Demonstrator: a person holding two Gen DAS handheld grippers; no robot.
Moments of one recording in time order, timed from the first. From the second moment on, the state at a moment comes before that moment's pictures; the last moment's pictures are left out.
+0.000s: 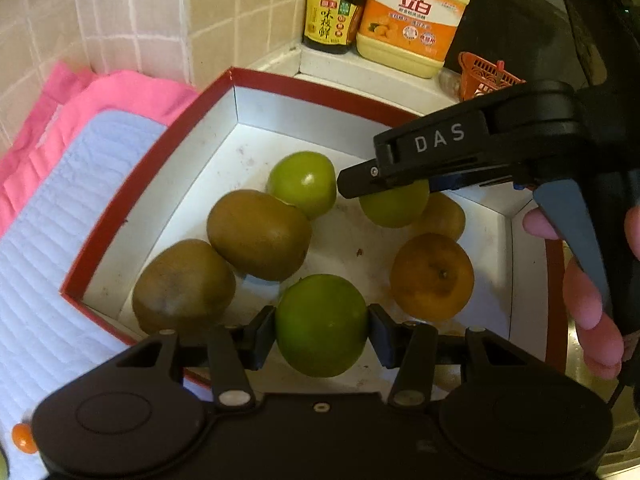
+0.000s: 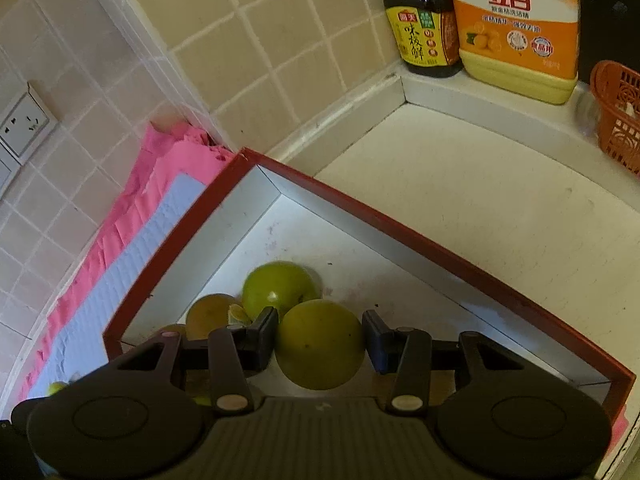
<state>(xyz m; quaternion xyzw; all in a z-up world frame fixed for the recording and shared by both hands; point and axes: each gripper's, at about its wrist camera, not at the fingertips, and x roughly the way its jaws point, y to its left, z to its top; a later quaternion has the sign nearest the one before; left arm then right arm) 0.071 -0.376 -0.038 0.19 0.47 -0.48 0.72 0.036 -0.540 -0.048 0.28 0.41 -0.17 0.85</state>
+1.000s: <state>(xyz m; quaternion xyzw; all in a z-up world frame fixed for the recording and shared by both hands) 0.081 -0.207 0.083 0.12 0.36 -0.37 0.85 -0.007 -0.514 0.067 0.22 0.30 -0.19 0.91</state>
